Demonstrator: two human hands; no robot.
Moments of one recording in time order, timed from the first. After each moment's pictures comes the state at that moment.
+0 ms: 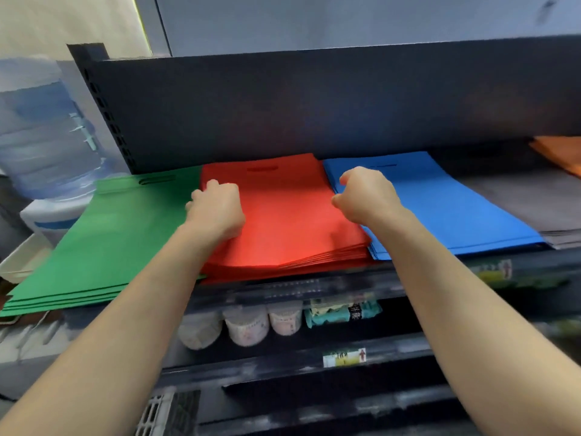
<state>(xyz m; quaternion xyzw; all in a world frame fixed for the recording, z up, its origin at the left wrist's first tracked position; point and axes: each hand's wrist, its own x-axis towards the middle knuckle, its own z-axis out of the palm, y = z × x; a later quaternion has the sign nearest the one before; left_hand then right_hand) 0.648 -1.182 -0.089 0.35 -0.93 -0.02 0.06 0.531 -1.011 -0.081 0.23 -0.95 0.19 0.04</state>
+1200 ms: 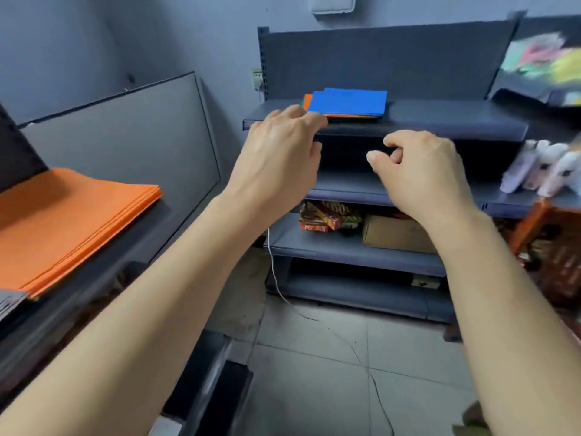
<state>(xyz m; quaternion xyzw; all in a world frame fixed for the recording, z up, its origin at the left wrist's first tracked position) 0.417 -0.368 -0.024 -0.48 -0.81 -0.21 0.25 0.523 -0.239 -0.043 -0.31 -0.88 0.15 0.32</state>
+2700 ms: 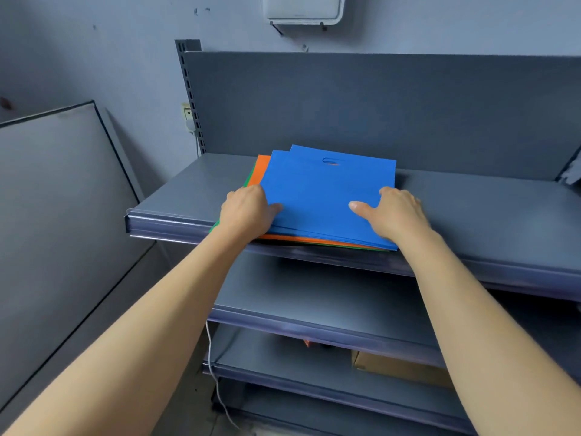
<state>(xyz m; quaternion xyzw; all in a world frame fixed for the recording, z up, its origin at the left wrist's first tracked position) 0.010 0.064 -0.098 -0.29 -0.94 -0.19 0.00 0.153 0.225 -0.097 -0.44 -0.88 0.16 0.12</state>
